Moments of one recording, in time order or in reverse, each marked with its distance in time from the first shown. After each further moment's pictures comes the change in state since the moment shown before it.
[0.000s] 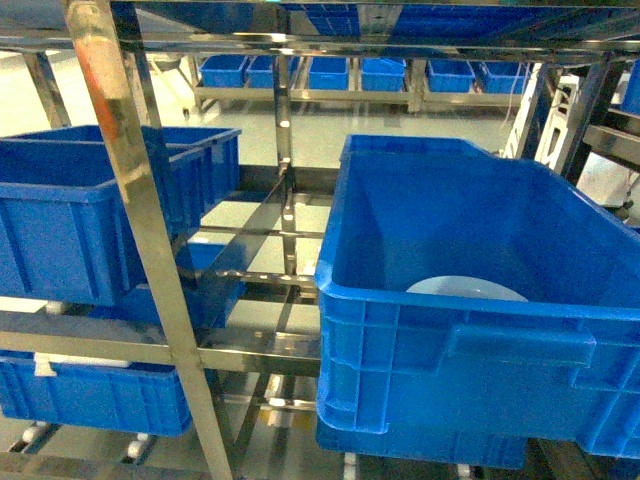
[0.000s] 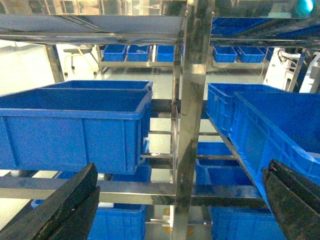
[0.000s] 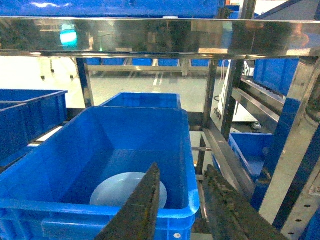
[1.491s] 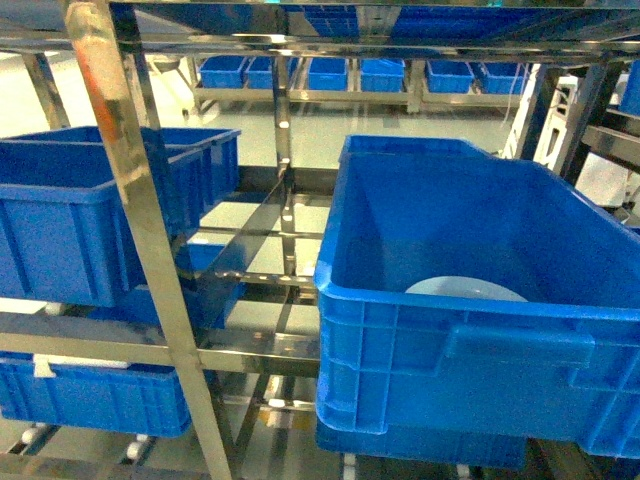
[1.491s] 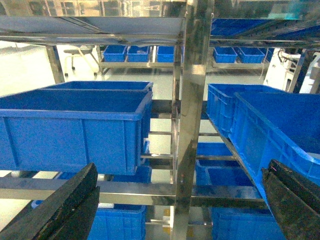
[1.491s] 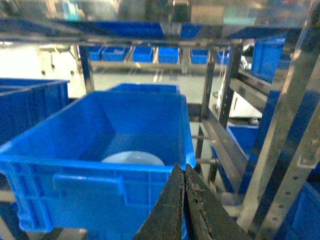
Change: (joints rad) left arm 0.000 0.000 0.000 0.000 0.000 0.000; right arm 0.000 -0.659 -0.133 -0.516 0.000 -0.021
